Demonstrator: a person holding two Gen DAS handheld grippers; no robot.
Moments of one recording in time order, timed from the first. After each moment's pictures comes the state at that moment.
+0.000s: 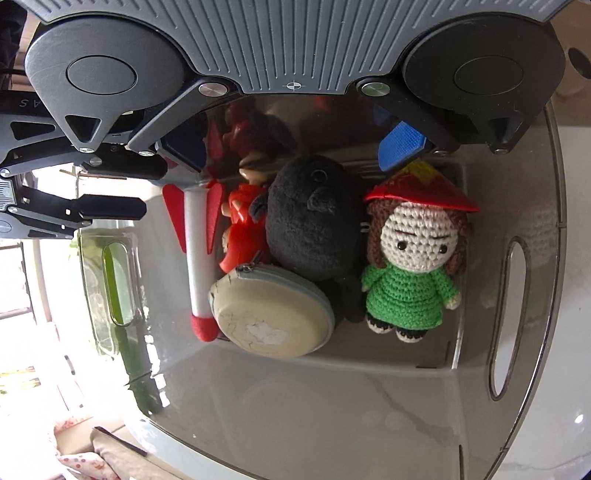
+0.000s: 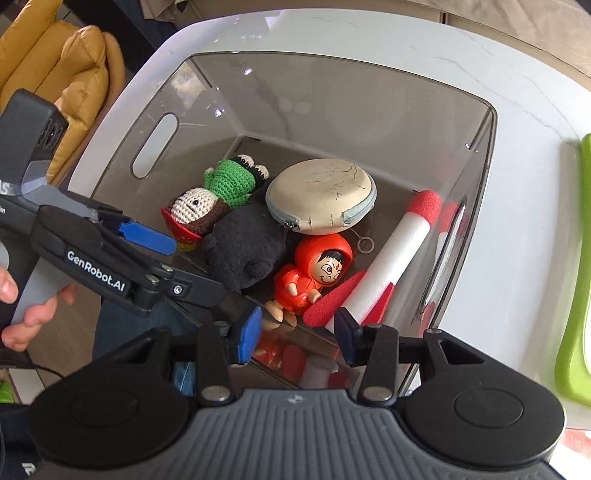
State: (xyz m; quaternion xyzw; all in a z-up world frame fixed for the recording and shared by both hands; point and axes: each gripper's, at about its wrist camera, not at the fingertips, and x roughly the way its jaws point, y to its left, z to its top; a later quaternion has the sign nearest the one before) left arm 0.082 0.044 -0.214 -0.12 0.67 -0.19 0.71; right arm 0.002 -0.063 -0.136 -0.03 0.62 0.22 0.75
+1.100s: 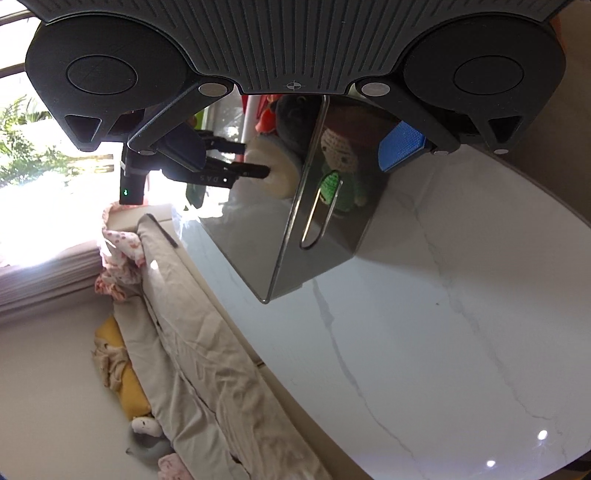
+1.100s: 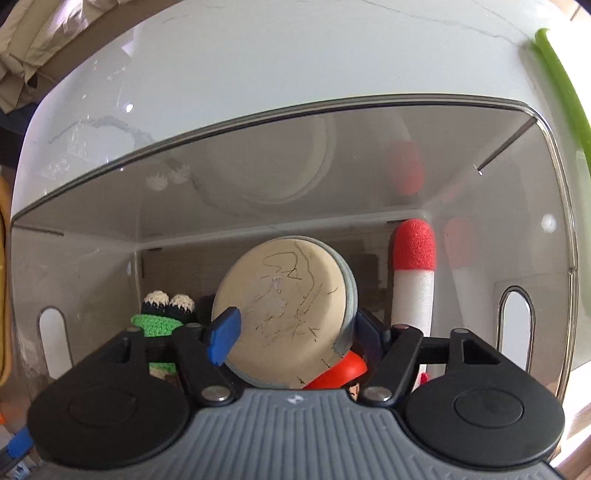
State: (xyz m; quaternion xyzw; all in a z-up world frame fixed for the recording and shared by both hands) left arm 0.030 0.214 -0.178 -0.42 0.48 -0.11 0.76; right arm 0.102 -0.031 -0.202 0.12 0.66 0.02 0.74
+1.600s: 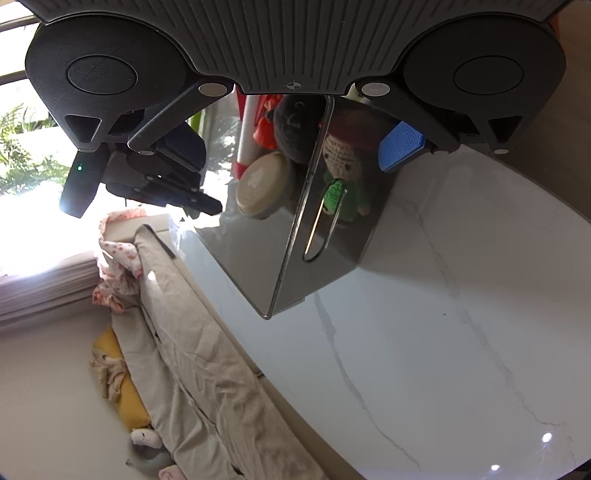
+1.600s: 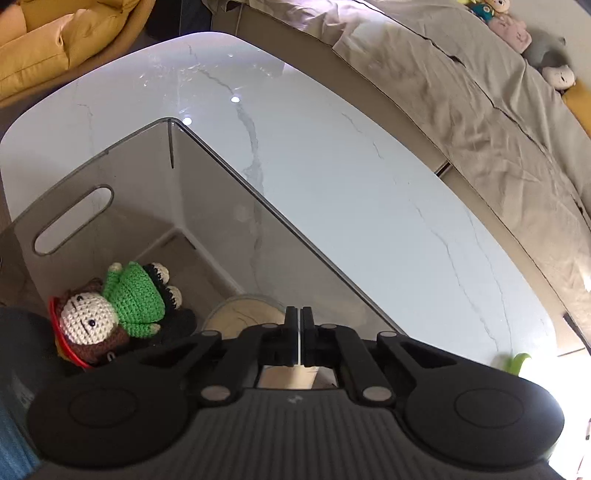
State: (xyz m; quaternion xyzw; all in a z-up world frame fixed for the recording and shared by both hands) left arm 0.026 0.204 -0.181 -0.40 0.49 -0.12 0.76; right arm 0.056 0.032 -0.137 -0.27 0.48 0.19 0.81
